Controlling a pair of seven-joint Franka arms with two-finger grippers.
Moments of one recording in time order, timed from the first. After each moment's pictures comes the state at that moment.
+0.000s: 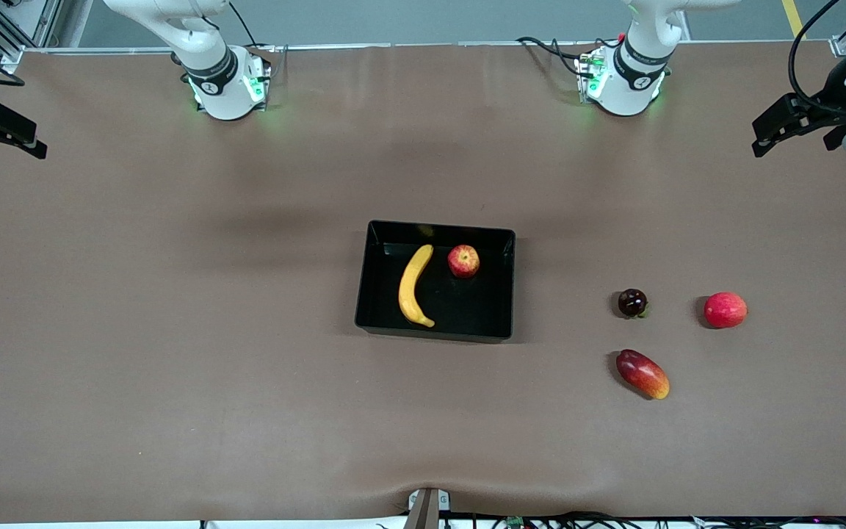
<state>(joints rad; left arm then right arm) -0.02 -0.12 -0.07 -1.60 0.04 1.47 -0.15 -0.03 -0.07 -0.05 -1.53 0.02 1.37 -0.09</state>
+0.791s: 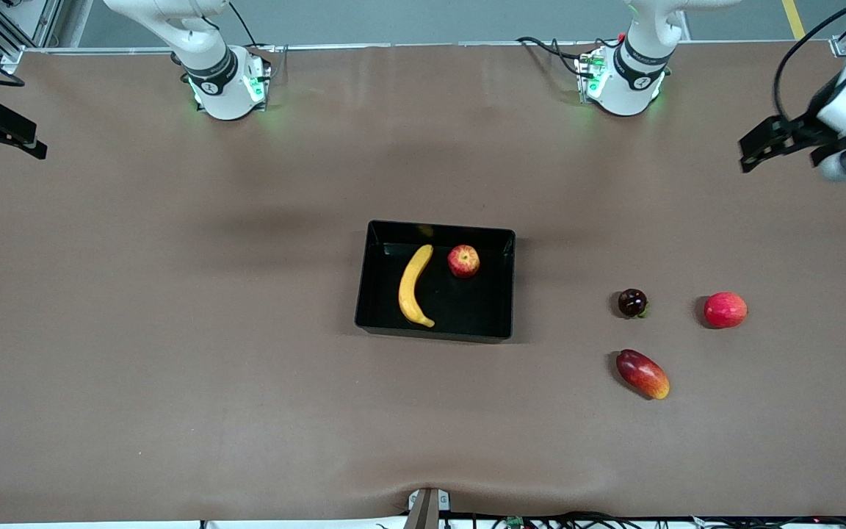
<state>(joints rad) -0.04 -0.04 -0.10 -1.58 0.06 1.47 -0.16 -0.03 -0.06 -0.05 -1.53 0.02 1.37 -0.09</state>
